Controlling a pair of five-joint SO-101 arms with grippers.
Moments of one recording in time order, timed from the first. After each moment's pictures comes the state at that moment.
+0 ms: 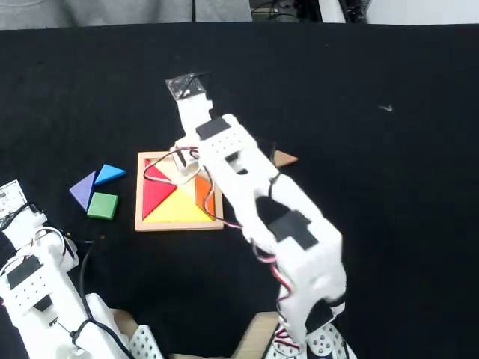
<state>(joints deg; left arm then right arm) -46.9 -53.7 81.7 42.0 -10.9 -31.6 27.5 -4.2 58.2 -7.3</state>
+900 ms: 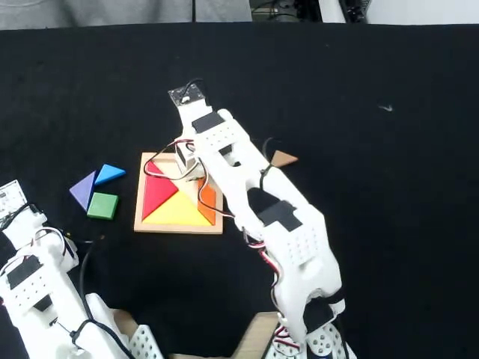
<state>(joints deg) -46.9 -53.7 81.7 42.0 -10.9 -30.9 35.6 -13.1 68.9 -7.2</state>
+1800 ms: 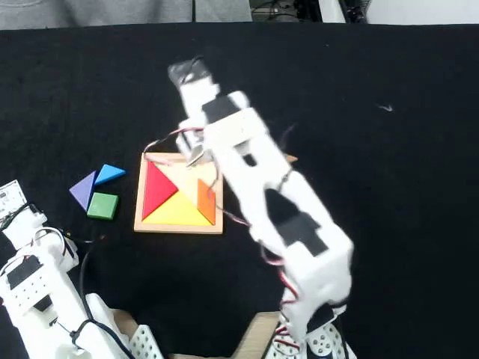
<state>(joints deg) -47.0 -53.7 81.7 42.0 -9.8 -28.2 17.7 -13.8 78.3 -4.6</state>
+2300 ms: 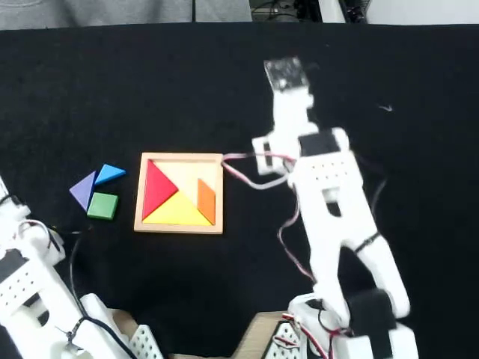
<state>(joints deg) -49.2 -53.7 69.6 53.0 -14.2 -10.5 -17.0 32.6 56.8 2.6</state>
